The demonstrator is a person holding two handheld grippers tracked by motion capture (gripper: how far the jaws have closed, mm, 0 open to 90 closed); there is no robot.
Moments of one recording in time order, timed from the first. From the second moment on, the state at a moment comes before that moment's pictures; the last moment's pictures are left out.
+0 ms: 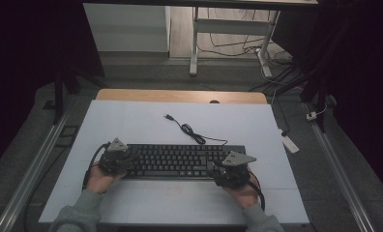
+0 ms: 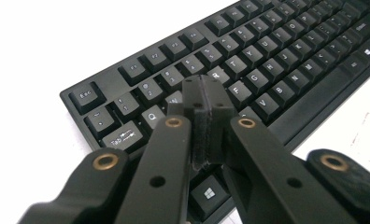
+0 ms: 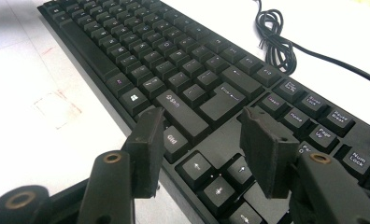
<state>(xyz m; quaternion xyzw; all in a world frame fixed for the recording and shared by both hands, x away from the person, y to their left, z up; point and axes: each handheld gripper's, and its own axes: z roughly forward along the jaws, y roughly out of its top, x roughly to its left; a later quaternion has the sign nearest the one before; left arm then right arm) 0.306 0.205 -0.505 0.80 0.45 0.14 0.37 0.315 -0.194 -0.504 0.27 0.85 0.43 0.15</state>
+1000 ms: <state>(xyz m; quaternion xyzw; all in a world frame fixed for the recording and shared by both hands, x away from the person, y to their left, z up) 0.313 0.205 -0.522 0.81 0.46 0.13 0.34 0.316 -0.194 -0.505 0.27 0.85 0.43 0.15</state>
